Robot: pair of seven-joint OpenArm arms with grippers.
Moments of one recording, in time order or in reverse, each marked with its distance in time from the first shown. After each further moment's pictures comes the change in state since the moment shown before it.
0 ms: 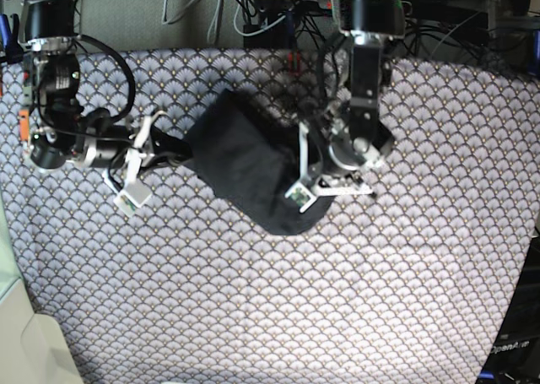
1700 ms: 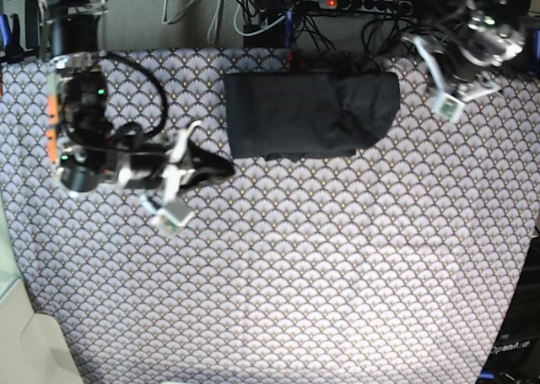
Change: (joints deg) left arm 32.5 -18.3 -22.3 25.3 -30.4 0.3 -0.2; right arm 6.1 -4.3 -6.7 0.9 0.3 0.0 0.0
